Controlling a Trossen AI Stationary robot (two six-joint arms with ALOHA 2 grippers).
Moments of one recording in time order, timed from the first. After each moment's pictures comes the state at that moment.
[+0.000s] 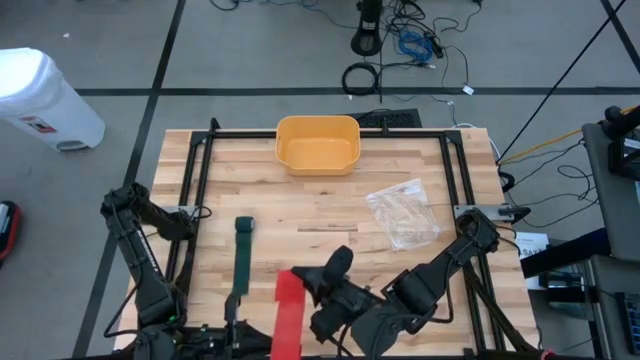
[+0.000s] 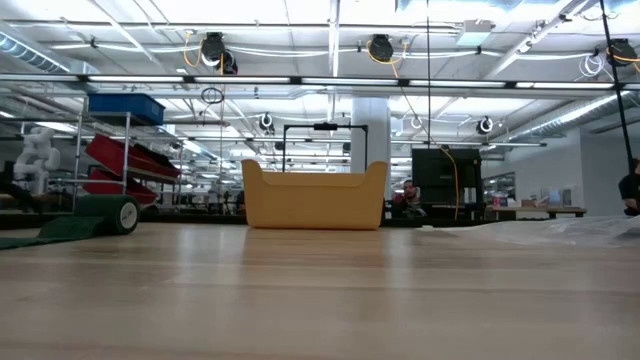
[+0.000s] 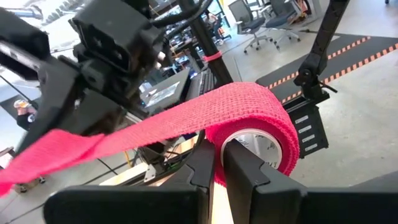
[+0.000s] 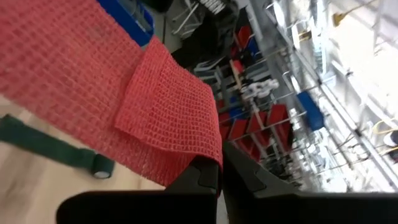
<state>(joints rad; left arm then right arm) -1.04 1.64 1.46 0.11 -0.98 0.41 0.64 2.12 2.36 -0.53 1.11 -0.75</state>
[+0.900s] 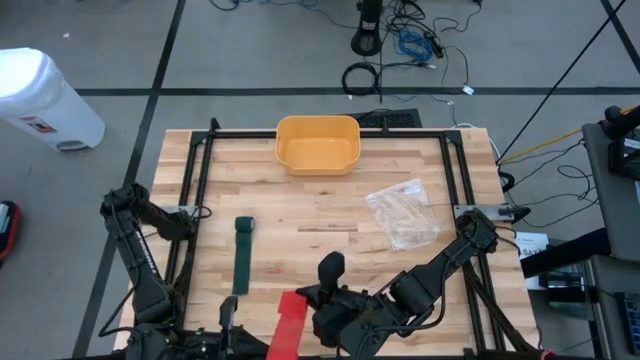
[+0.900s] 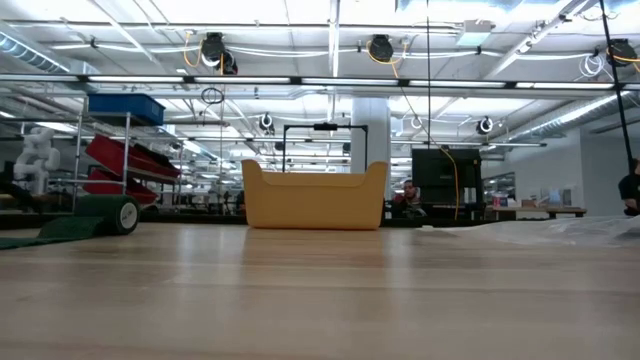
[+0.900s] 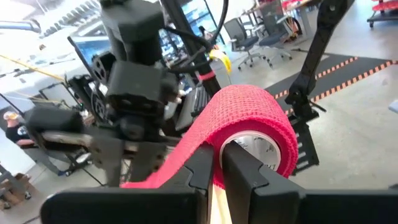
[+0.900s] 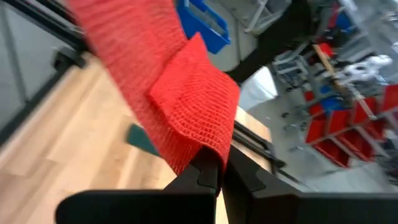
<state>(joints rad) -1.06 1.64 1.46 0.22 -0.96 0.47 0.63 2.13 2.36 -0.80 0.81 -0.26</state>
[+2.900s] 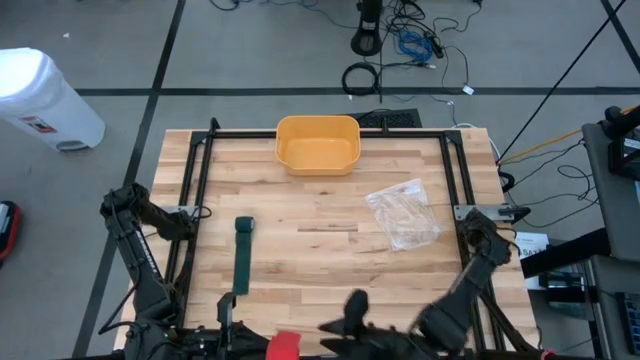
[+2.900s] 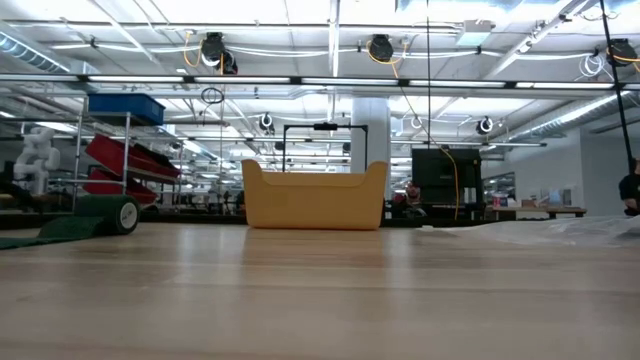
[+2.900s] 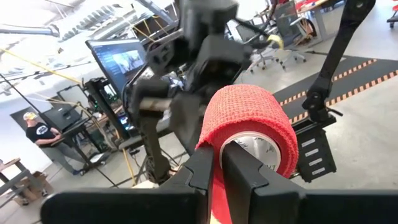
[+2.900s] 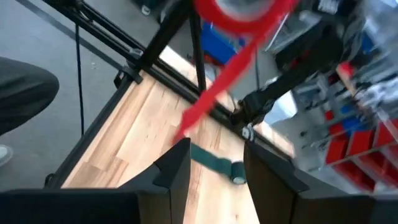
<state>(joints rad) -1.05 1.64 1.46 0.28 -1.00 0.53 0.83 2.14 2.36 -0.84 0.87 -0.16</state>
